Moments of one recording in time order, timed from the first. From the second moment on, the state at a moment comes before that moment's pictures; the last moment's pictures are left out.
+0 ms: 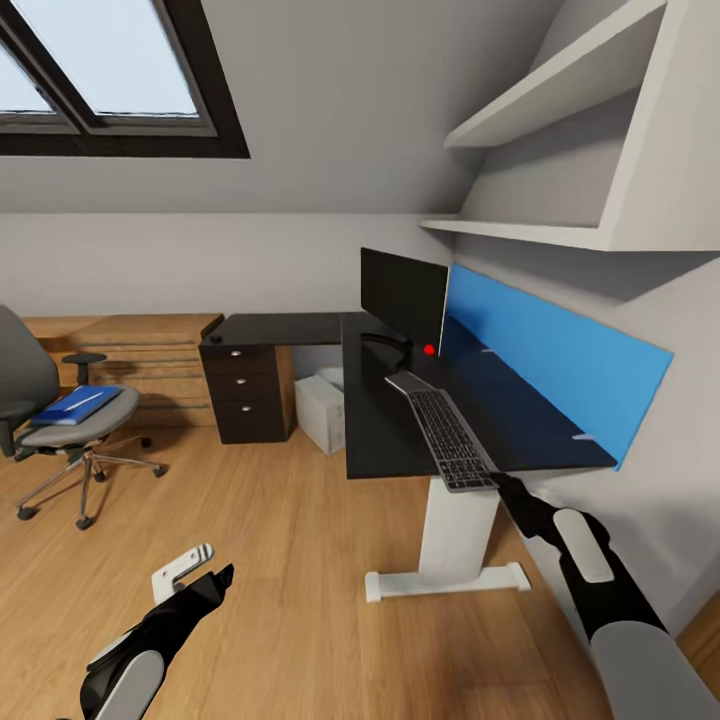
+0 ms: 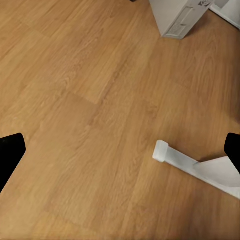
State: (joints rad) left arm -0.06 0.17 -0.16 -1.62 0.85 0.41 0.62; right arm -0.62 -0.10 -0.19 -0.92 -1.07 0.44 -0.31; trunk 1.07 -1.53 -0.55
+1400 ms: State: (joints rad) left arm -0.06 0.17 -0.16 -1.62 0.86 0.41 0.62; right arm -0.53 -0.12 -0.18 -0.89 -1.03 0.29 0.29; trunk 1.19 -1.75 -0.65
